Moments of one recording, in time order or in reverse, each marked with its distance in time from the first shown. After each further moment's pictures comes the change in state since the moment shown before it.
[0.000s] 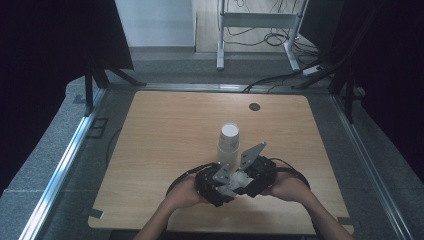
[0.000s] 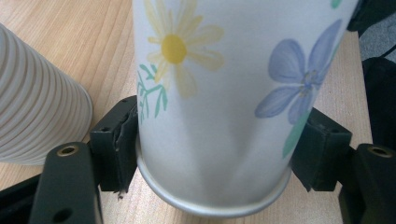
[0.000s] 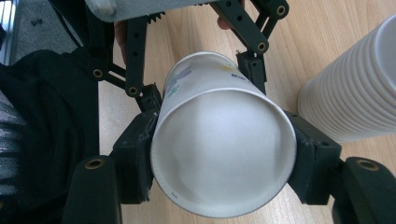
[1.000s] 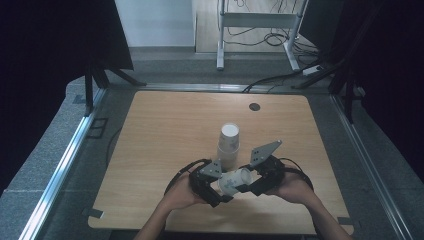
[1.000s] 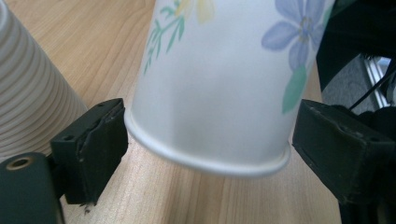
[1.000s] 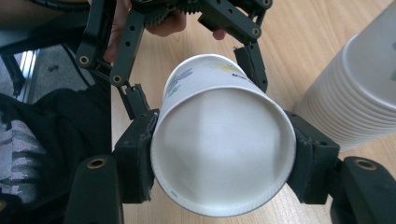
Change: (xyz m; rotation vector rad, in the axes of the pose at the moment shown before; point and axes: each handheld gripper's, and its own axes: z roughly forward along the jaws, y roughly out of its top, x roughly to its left) left arm 0.006 -0.013 -0.017 -0.193 -0.065 -0.113; right arm -0.001 -0.015 -0.016 -0.166 0.012 0.068
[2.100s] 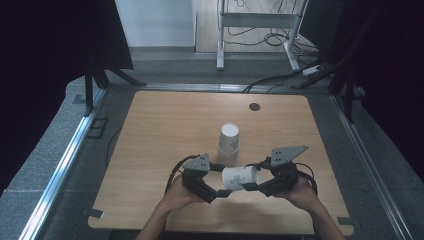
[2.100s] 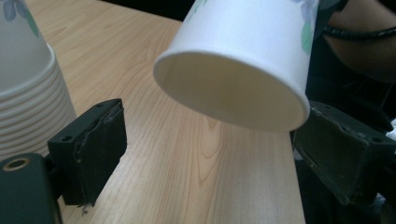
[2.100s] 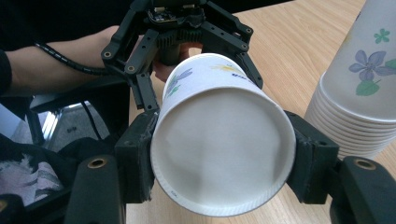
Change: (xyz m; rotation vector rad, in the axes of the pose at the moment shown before) left arm 0.006 -0.012 -0.017 -0.256 -0.064 -0.101; right arm -0.001 -0.033 -0.020 -0.299 0.034 0.056
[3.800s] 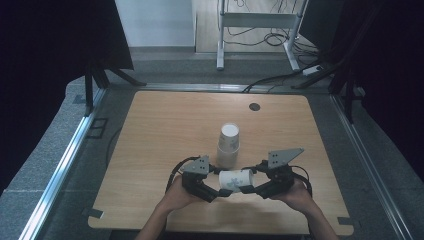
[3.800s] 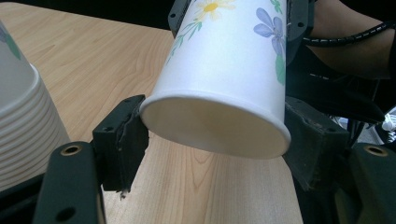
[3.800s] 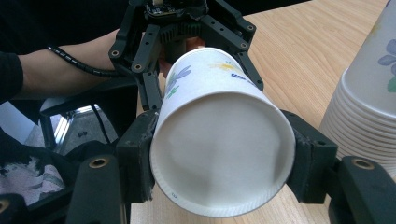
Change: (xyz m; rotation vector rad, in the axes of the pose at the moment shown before) left arm -0.004 0.000 -0.002 -0.020 -0.028 0.075; right arm -0.002 -0.010 0.012 -0.028 0.046 0.013
